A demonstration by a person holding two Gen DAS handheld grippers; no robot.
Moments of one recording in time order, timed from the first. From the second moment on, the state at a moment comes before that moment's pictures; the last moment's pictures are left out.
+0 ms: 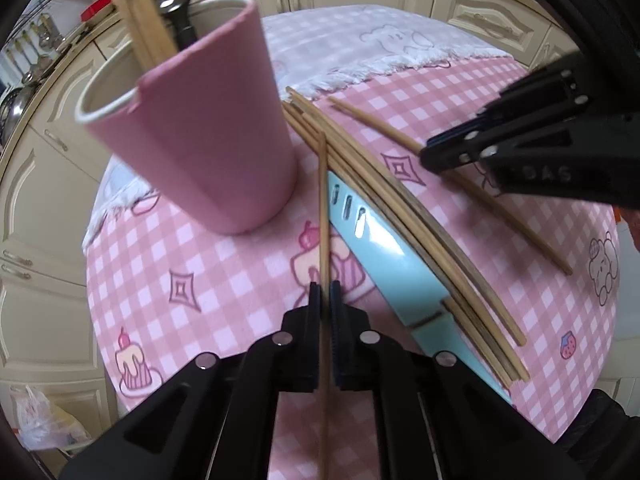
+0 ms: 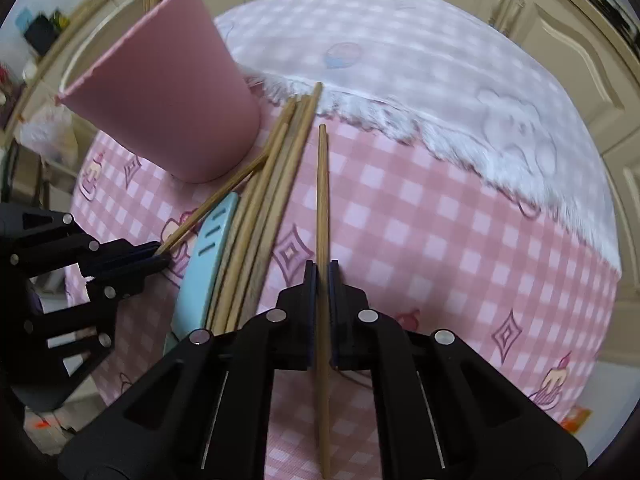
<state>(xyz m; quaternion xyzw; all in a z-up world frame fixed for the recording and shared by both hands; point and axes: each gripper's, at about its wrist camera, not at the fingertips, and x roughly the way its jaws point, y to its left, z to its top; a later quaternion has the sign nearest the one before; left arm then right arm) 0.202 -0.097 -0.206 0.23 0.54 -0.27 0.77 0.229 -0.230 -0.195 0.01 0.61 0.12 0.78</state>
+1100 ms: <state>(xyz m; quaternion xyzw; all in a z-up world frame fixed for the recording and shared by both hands) 0.154 -0.024 -0.020 -0.02 0.22 -0.25 0.94 0.160 -0.252 -0.021 0.17 0.25 0.22 0.93</state>
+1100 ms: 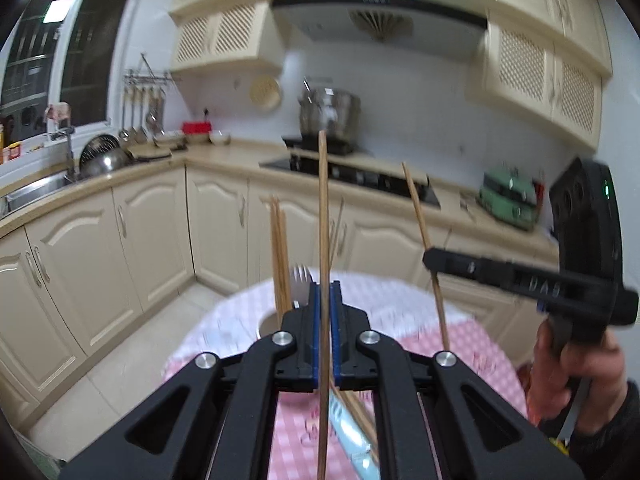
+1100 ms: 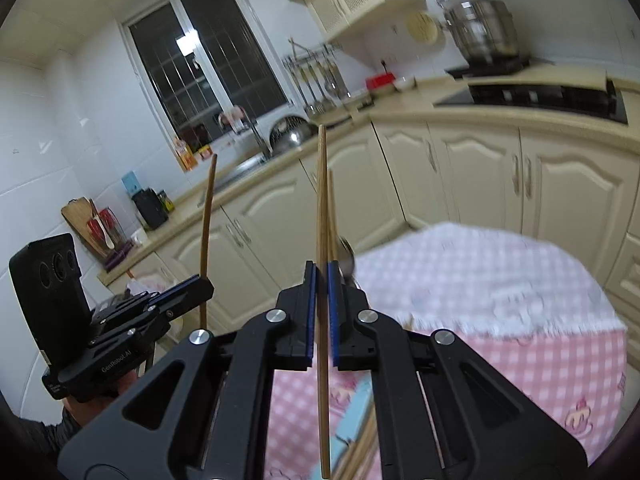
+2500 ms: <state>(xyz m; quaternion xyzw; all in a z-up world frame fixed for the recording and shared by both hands) 0.277 -0.047 -0.053 -0.09 0.16 -0.20 0.96 0.279 -0.214 -0.038 0.16 0.20 0.18 0.95</state>
